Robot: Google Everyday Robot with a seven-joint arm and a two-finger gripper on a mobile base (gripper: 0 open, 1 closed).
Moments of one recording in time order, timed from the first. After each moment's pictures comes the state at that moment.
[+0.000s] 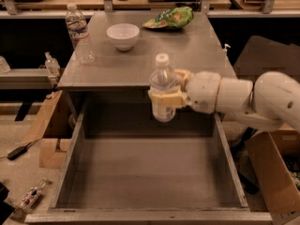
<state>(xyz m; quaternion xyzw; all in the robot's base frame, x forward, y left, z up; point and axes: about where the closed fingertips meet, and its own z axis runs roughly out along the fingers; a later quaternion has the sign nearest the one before) 0.556 -0.040 0.892 -0.45 0.60 0.30 0.59</state>
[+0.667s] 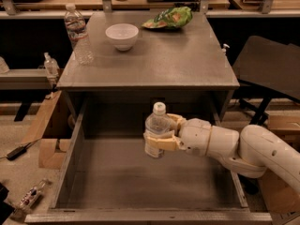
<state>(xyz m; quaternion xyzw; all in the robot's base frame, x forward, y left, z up) 0.500 -0.027 0.785 -0.42 0.59 0.37 0.58</state>
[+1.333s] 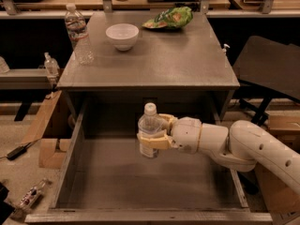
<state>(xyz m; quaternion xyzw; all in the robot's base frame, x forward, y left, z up) 0.508 -0.007 0.771 -0.43 0.60 0.37 0.56</state>
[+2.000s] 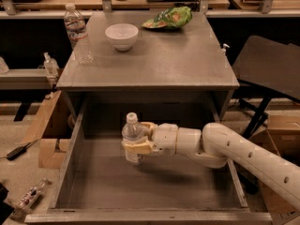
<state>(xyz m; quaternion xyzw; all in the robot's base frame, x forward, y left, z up) 0.529 0.044 0.711 -0.45 0.60 0.40 0.53</state>
